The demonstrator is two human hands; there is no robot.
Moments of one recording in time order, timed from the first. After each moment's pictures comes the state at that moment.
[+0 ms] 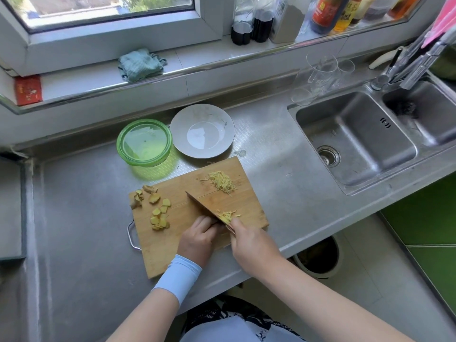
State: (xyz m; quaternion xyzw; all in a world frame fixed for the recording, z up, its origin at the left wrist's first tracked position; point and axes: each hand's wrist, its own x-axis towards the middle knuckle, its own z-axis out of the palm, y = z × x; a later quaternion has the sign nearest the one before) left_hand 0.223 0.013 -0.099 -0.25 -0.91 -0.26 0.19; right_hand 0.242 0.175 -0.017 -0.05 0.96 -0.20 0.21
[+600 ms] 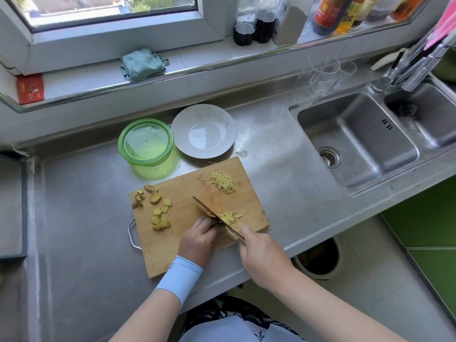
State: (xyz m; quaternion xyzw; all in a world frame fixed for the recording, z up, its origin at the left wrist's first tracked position) left_hand 0.224 0.012 -0.103 -0.24 -0.91 -0.27 0.18; right_hand 0.258 0.189 -0.012 -0.03 0.95 -0.23 0.22
